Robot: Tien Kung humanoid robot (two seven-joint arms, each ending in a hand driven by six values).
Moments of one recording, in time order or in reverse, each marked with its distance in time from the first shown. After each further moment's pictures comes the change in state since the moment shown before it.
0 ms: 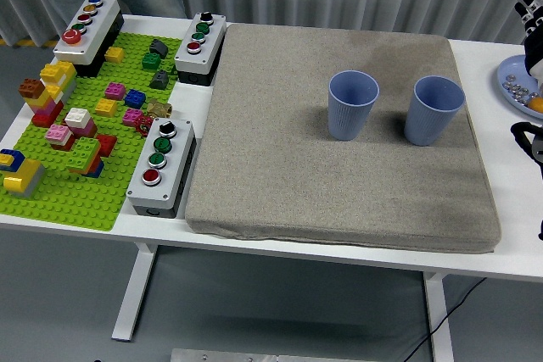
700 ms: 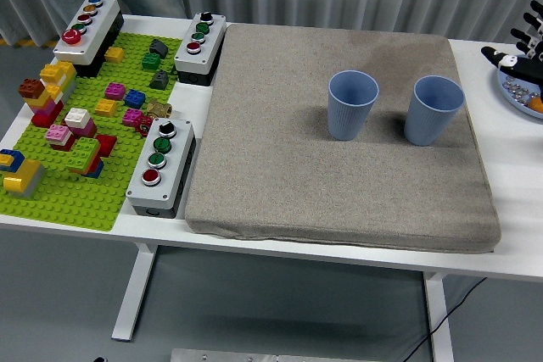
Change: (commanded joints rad) left arm -0.001 -0.006 -0.006 0.000 0.008 -0.007 0.003; right arm -0.131 -0.070 0.014 0.062 -0.198 0.150 -0.086
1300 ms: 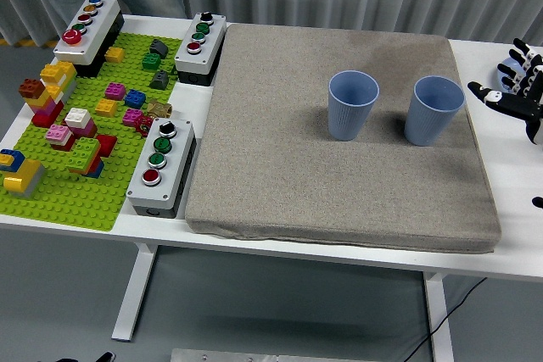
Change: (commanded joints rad) left arm -0.026 -0.008 0.010 0.000 0.019 -0.025 0.015; right arm -0.114 -0.016 -0.065 0.066 0.032 -0.056 0.022
